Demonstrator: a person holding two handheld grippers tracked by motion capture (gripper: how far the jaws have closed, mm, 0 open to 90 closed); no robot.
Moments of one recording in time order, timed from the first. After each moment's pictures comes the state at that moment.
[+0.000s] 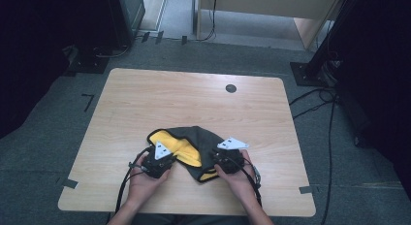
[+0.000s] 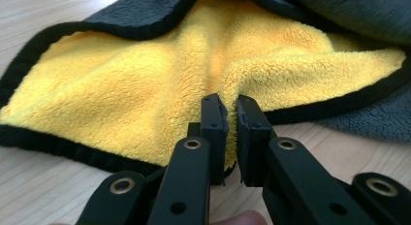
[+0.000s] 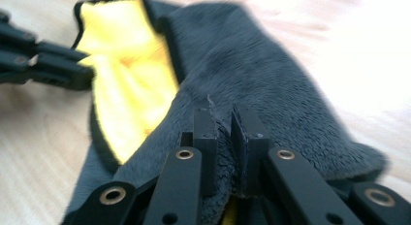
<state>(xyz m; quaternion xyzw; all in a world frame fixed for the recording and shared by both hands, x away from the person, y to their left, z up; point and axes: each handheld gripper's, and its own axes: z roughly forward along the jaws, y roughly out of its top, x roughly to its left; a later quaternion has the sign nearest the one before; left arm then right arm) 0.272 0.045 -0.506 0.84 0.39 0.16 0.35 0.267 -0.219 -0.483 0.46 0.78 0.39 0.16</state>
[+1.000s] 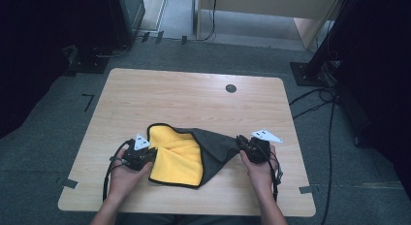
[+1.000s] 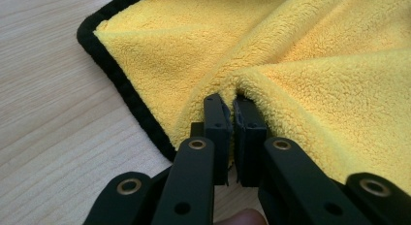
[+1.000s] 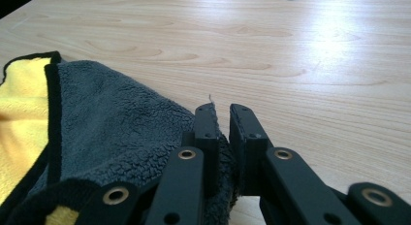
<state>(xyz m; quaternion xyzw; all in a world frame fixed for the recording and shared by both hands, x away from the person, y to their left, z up) 0.294 0.099 -0.503 0.83 0.42 0.16 0.33 0.285 -0.297 -0.480 0.56 0.68 0.43 0.21</state>
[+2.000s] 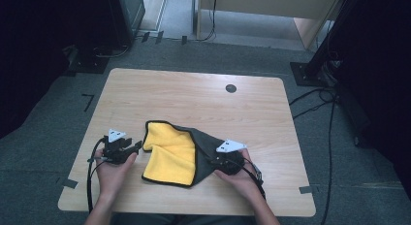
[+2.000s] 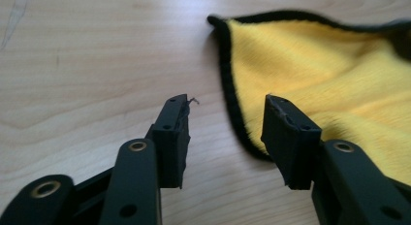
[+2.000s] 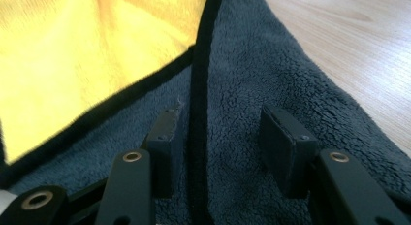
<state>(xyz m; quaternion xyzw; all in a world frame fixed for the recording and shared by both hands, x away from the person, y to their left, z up) 0.299 0.145 -0.490 0.72 0.55 0.19 0.37 0.274 -0.224 -0.505 0.38 0.83 0.39 0.14</state>
